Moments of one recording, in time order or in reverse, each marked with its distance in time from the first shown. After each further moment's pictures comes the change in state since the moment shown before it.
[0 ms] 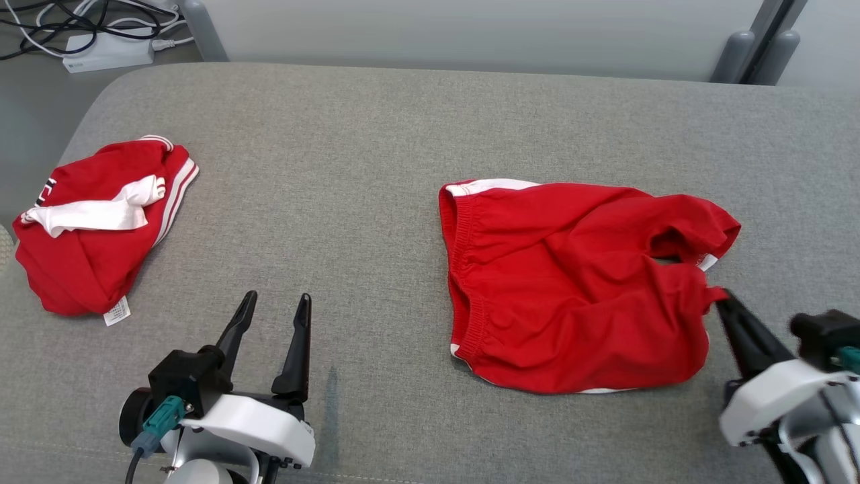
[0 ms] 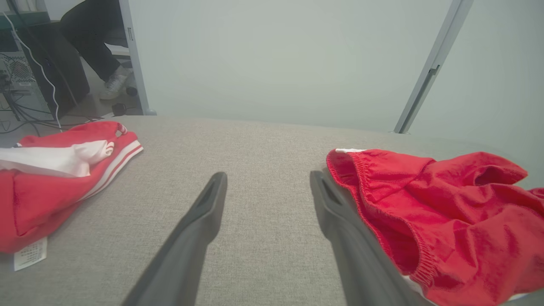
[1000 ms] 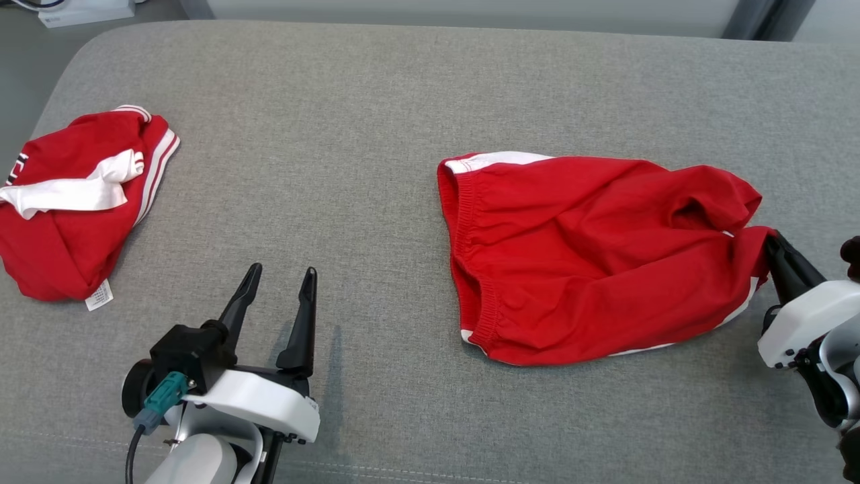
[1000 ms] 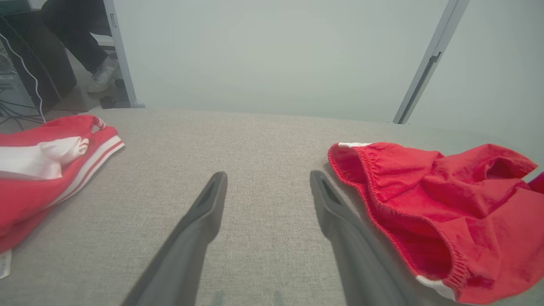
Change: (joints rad) left arm -0.062 0.001 -0.015 0.004 -0.001 -0.009 0.000; right arm -0.254 -0.103 0.050 0.276 0.195 0.000 -0.002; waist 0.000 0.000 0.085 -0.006
